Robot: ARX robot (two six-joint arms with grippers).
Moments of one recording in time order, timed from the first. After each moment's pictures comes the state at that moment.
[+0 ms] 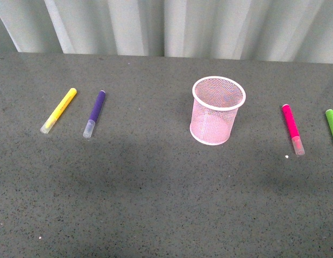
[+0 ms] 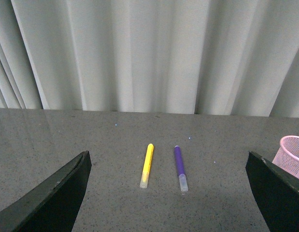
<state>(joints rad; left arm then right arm) 0.00 0.00 0.01 0.00 0.00 0.00 0.00 0.01 0.02 0.00 0.00 0.00</state>
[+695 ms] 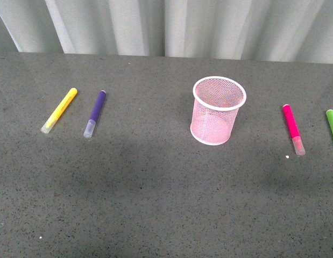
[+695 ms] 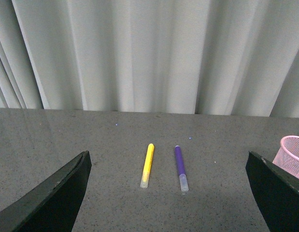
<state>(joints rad) 0.00 0.00 0.01 0.00 0.00 0.00 0.00 0.01 0.02 0.00 0.00 0.00</state>
